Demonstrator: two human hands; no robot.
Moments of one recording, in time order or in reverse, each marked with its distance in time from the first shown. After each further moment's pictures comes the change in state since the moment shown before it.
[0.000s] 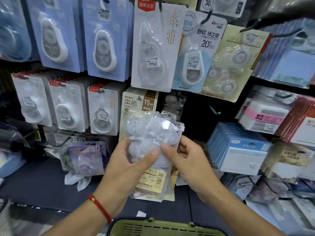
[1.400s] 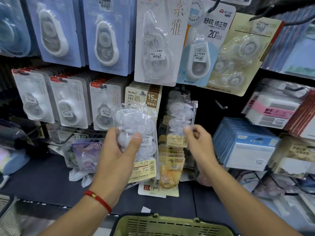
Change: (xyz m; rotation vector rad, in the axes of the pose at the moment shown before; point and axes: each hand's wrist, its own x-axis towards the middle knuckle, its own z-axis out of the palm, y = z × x) left_hand 0.009 0.007 -0.017 0.206 0.193 0.134; right_hand 0.065 0.061 -0.026 -0.143 0.381 0.045
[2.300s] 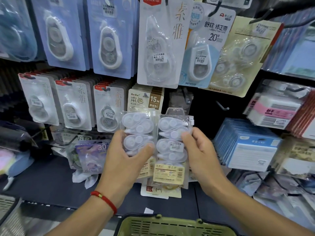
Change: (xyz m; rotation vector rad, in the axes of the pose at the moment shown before) left_hand 0.001 -0.007 0.001 -0.004 -0.021 0.033; right_hand -0.066 -0.056 0.001 0.118 -0.191 -0.156
